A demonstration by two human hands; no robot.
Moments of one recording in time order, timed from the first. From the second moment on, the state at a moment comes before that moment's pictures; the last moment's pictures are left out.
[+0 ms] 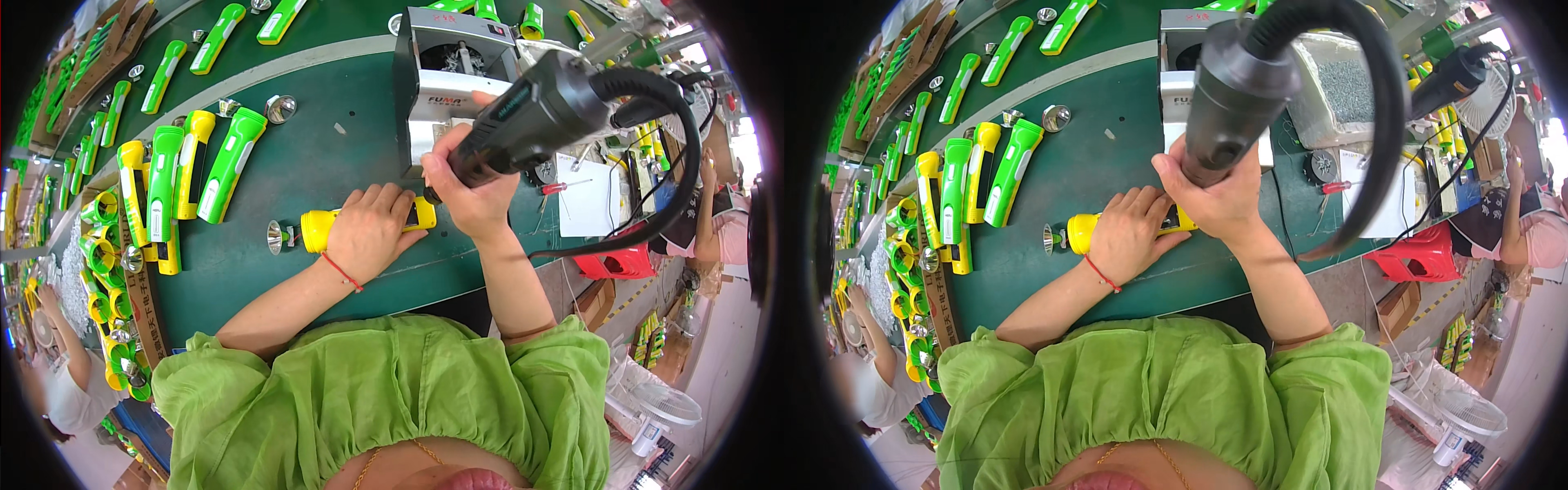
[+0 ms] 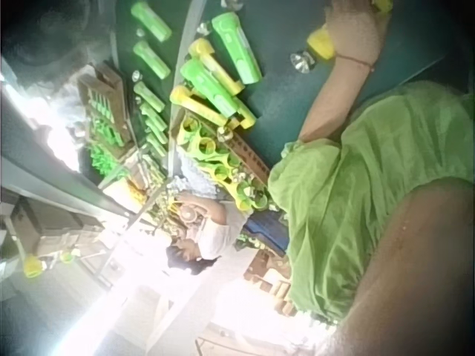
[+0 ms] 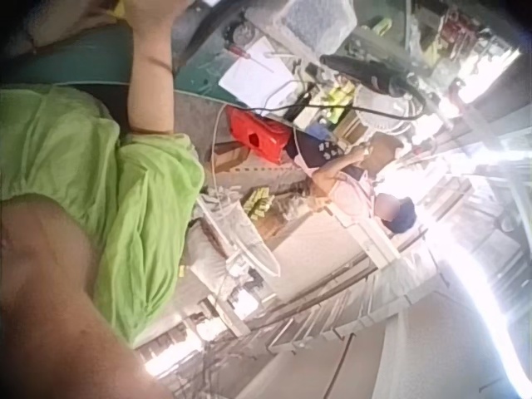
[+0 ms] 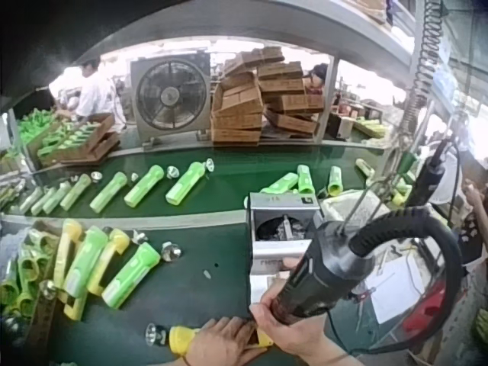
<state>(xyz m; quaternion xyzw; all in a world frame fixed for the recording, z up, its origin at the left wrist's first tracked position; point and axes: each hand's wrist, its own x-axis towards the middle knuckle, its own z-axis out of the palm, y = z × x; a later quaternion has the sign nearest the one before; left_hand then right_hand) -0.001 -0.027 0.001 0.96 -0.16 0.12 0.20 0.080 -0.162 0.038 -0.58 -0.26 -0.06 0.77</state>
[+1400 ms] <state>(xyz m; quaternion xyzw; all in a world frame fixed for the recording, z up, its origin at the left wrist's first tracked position) -0.021 0.020 0.009 0.97 -0.11 0.08 0.19 0.062 -0.198 0.063 -0.59 -0.29 -0.17 0.74</state>
